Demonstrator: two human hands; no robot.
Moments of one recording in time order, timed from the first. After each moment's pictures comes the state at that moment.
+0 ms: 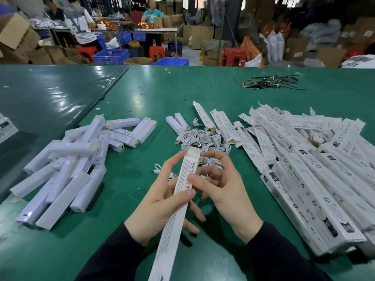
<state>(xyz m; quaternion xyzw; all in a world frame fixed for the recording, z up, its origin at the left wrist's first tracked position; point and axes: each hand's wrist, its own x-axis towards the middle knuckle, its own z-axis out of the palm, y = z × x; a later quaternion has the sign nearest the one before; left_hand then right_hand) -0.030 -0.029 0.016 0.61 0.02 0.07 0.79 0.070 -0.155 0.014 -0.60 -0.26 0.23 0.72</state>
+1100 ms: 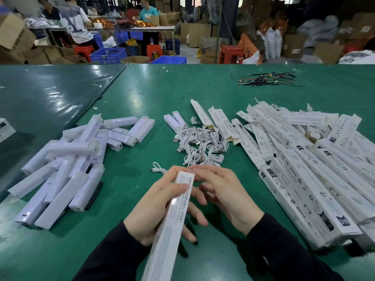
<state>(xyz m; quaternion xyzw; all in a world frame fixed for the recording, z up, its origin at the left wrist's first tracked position) -0.033 -0.034 0.023 0.53 0.05 0.00 0.85 0.072 -0.155 0.022 -0.61 -0.18 0.33 0.70</state>
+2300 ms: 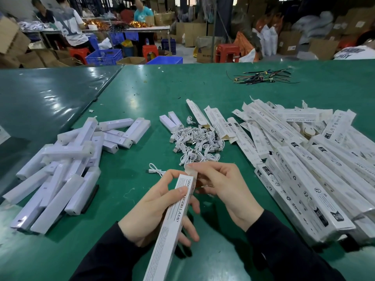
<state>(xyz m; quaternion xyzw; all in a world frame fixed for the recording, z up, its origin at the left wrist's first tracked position) -0.034 -0.035 0.027 0.55 0.06 -0.06 0.83 0.076 -0.160 0.029 -0.62 -0.18 0.28 0.71</state>
